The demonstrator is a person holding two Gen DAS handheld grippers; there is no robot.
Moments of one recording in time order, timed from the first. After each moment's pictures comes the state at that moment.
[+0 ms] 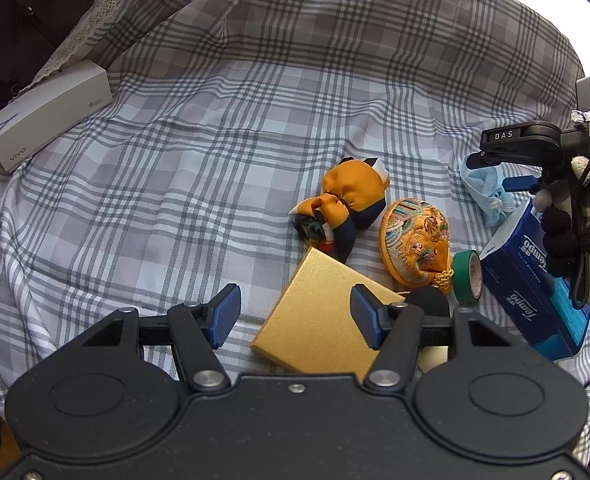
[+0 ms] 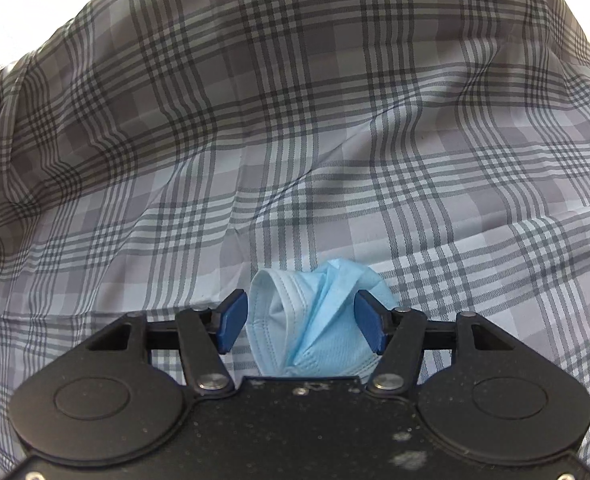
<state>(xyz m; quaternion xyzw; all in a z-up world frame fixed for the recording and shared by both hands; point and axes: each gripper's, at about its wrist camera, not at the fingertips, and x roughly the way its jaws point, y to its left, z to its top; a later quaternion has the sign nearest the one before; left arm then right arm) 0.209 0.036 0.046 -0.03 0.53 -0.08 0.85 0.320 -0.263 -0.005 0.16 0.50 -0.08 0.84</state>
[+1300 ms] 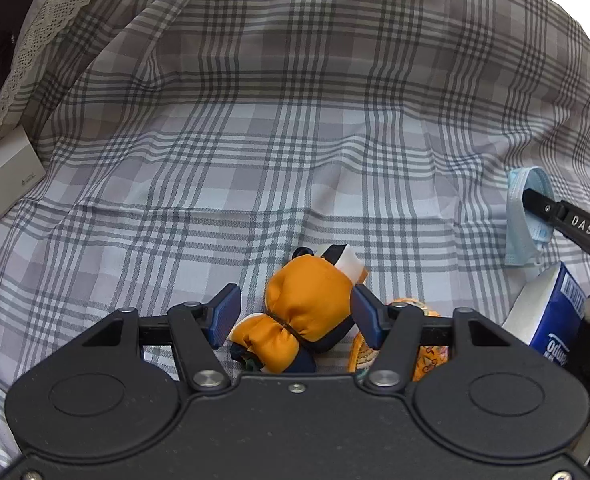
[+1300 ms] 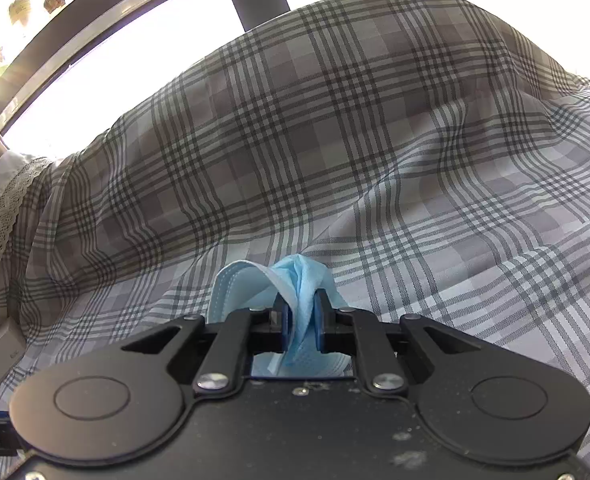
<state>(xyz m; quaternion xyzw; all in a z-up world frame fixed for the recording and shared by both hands) 0.292 -0.027 0.007 0.02 0.51 -0.09 0.86 0.267 -0.297 -0.010 0.21 0.30 -0.05 0.93</state>
